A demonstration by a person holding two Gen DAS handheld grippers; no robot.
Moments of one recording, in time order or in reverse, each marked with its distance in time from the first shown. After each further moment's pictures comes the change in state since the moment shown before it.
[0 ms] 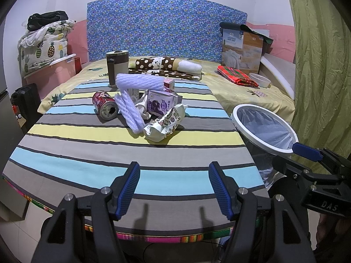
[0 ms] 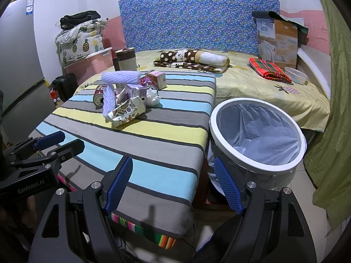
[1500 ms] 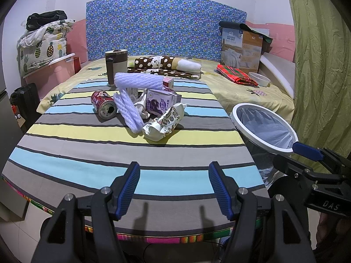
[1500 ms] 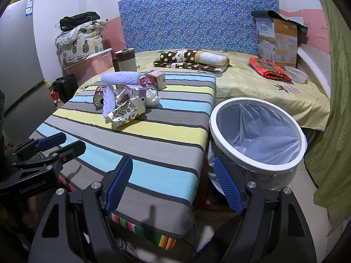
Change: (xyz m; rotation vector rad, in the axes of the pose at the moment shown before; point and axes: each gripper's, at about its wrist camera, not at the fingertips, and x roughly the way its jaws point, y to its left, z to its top) left arm 0.004 0.001 -0.002 0.002 0.004 -0.002; right arm 0.001 0.000 -0.001 0.003 -0.002 0.001
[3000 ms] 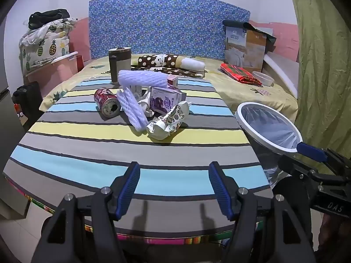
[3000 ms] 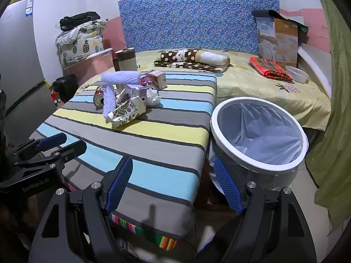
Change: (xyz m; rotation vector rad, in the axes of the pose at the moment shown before) left arm 0.005 0.005 -0.002 0.000 -0.001 0.021; right arm 0.000 -0.001 0.001 0.003 0.005 0.003
